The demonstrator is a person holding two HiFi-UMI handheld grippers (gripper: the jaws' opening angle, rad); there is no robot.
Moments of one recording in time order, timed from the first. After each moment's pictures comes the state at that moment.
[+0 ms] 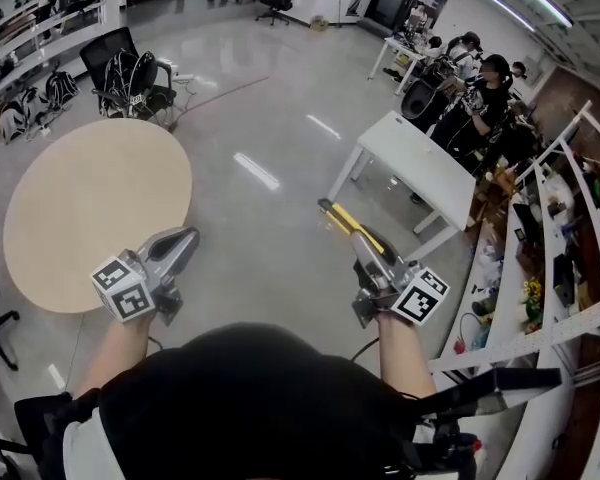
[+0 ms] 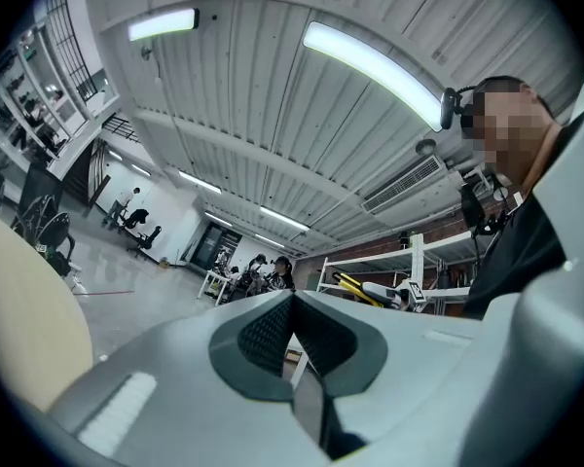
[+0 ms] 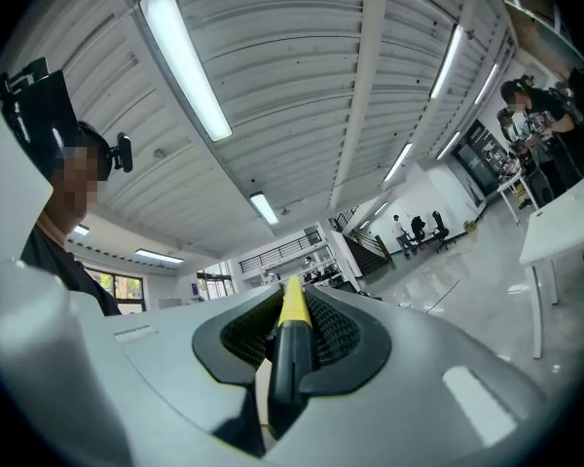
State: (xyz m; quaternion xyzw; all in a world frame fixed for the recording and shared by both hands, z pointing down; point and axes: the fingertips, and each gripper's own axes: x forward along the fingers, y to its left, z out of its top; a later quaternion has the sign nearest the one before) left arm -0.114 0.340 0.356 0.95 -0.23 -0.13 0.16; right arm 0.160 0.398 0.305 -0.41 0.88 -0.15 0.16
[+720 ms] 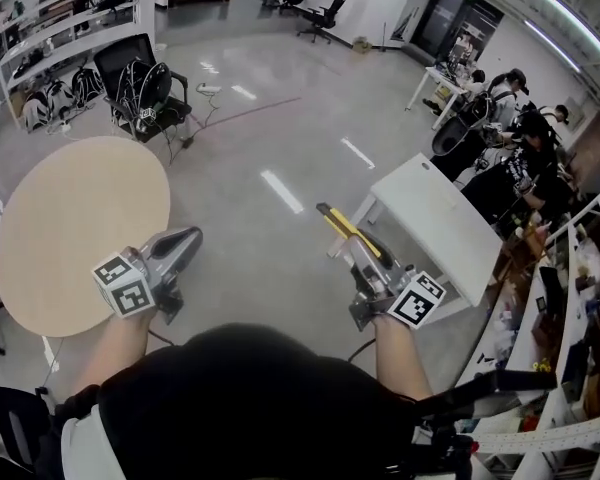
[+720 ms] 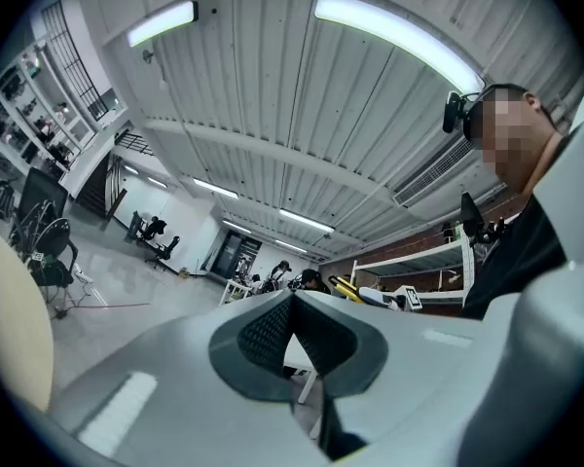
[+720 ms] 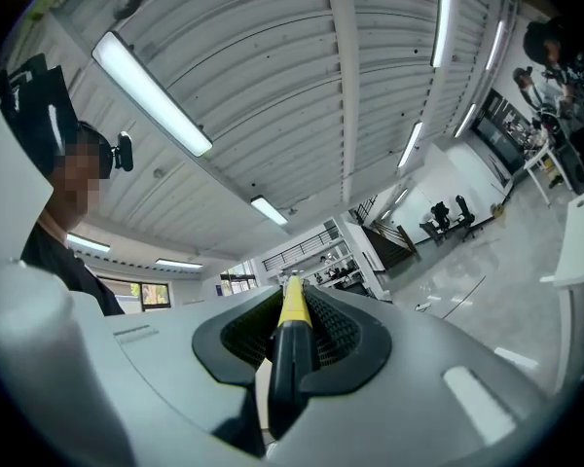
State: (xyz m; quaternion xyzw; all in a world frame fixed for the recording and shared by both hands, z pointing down) left arm 0.047 0.151 0.358 0.93 -0.30 -0.14 0.15; right arm 0.322 0.164 0.322 -0.33 0.91 -0.17 0.16
